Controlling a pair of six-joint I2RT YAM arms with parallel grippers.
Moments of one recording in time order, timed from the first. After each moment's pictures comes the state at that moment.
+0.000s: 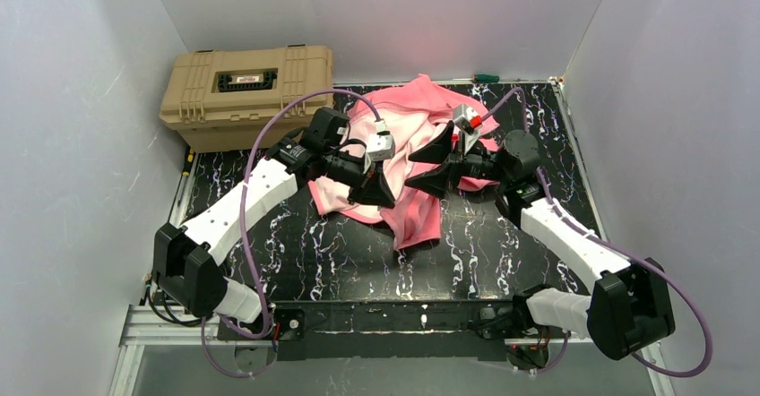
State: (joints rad) left arm -0.61 1.44 1.30 -0.67 1.04 0.45; right arm 0.43 1.16 0.74 0.55 -1.01 0.34
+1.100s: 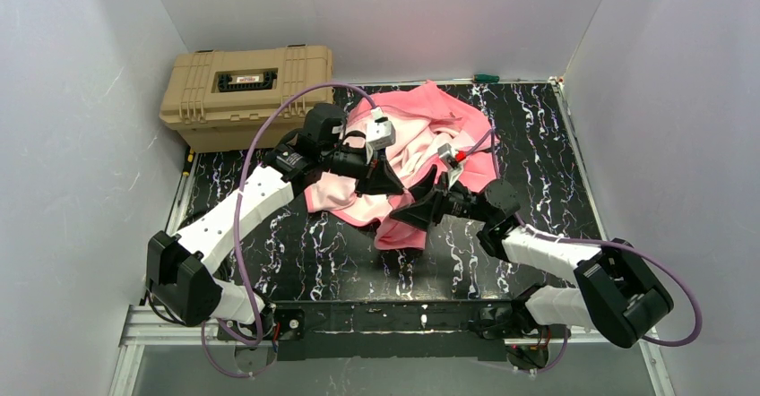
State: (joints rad) left arm -0.63 1.39 1.25 -0.39 0.97 0.22; right arm 0.64 1.23 0.43 1.05 -0.81 0.65
